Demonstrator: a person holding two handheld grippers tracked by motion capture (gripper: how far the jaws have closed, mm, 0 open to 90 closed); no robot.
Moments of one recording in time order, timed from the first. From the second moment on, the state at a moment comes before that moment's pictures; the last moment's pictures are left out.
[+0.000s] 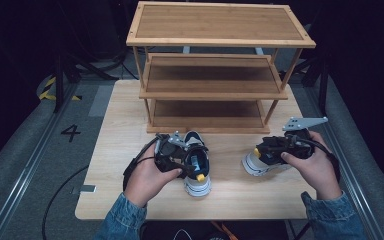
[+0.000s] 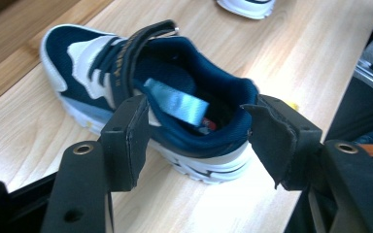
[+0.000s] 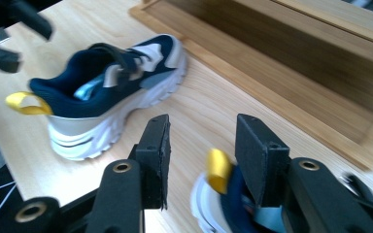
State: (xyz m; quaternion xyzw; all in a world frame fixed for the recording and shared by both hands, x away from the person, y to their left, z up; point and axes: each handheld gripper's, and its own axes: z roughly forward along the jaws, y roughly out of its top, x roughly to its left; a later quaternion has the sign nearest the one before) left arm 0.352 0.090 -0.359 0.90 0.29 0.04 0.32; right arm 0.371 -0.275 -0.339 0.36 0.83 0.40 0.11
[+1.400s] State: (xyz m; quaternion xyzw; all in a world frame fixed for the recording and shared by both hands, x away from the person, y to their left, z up) left arm 0.371 0.033 -0.396 0.95 0.22 -0.07 0.19; right arm 0.365 -0.322 -0.345 0.40 0.81 0.40 0.12
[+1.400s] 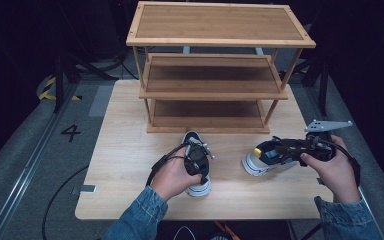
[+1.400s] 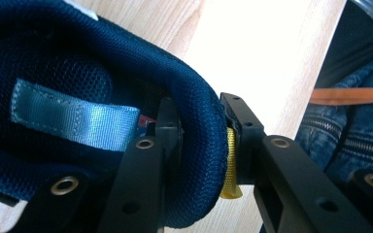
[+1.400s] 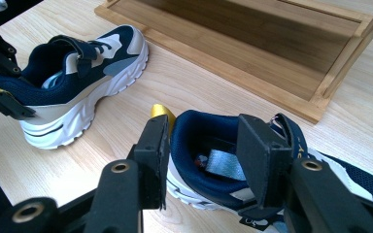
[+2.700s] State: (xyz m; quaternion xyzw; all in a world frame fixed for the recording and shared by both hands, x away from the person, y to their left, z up) left arm 0.364 0.041 -0.276 0.97 0.14 -0.04 0.21; right arm 0.367 -0.320 -0.349 0.41 0.81 0.40 0.11
